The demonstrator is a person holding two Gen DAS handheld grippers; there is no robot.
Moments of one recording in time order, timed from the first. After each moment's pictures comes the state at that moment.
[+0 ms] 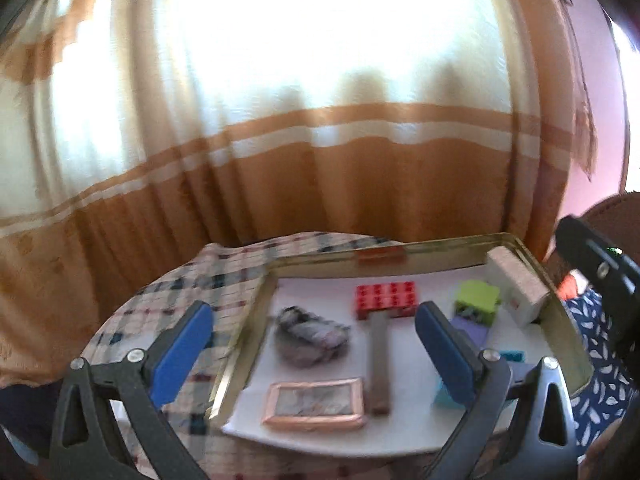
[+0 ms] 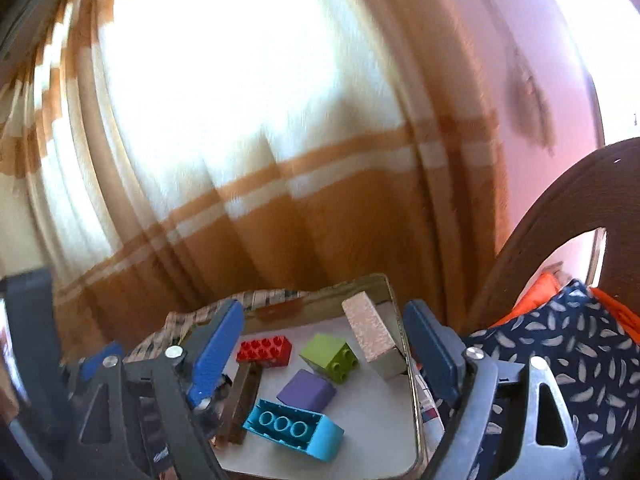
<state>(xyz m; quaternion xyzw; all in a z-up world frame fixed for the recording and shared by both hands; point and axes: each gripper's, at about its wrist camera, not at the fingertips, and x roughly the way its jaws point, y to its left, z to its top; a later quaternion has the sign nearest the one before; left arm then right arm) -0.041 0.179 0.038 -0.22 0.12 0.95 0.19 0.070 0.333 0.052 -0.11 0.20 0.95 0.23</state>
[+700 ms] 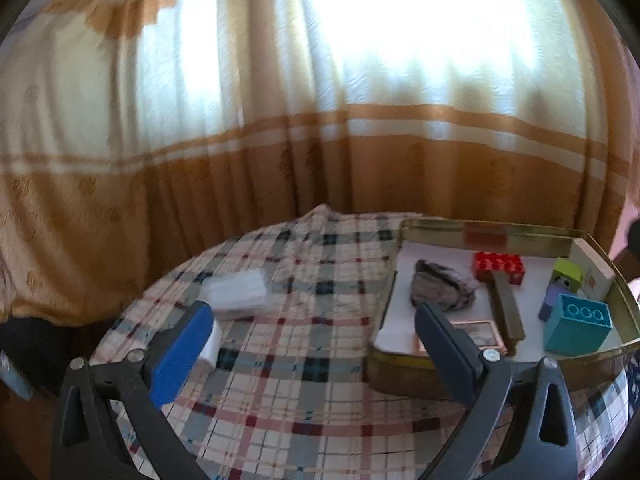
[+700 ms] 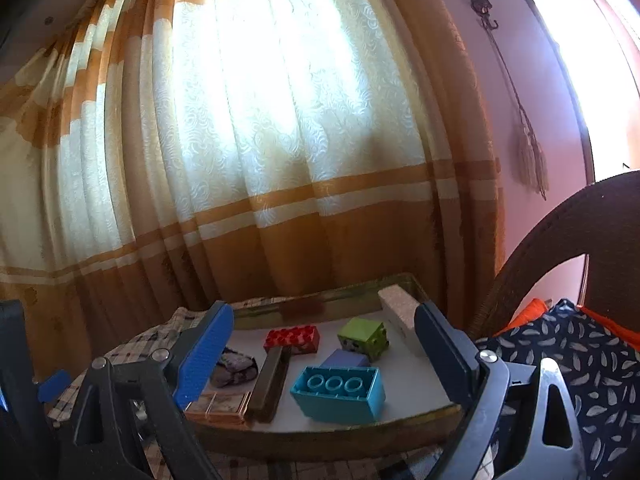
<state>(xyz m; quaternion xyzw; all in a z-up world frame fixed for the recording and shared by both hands) -0.043 0.076 0.004 -0.23 0.05 0.97 0.08 0.087 0.259 0.034 -0.08 0.14 0.96 0.23</state>
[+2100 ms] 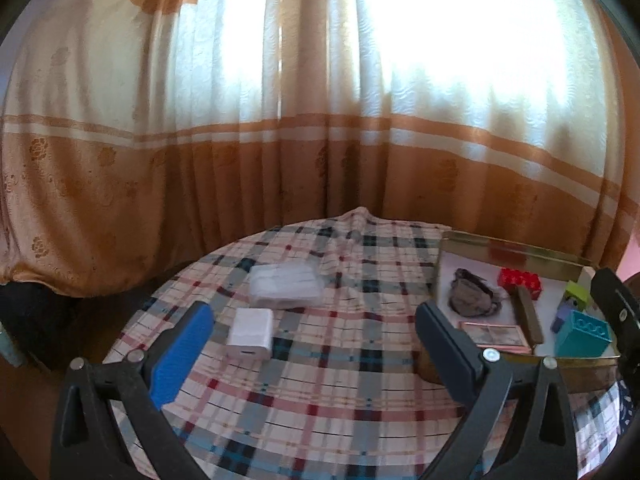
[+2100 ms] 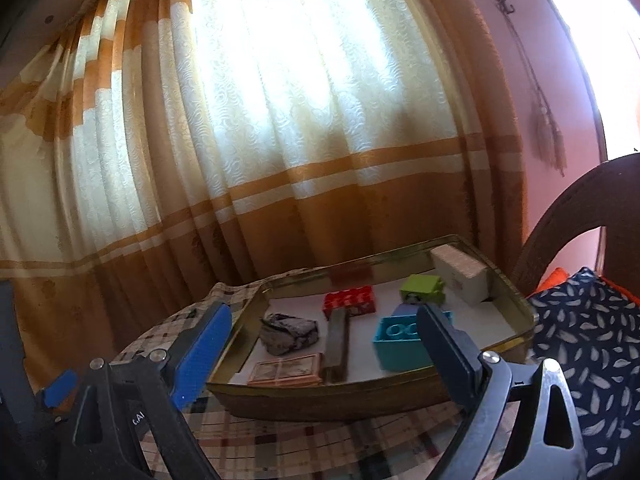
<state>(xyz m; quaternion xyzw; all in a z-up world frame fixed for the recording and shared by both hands) -0.041 0.017 0.009 -0.23 0.01 0.97 0.06 0.067 0.197 0.030 -0.11 0.16 0.96 0.20</state>
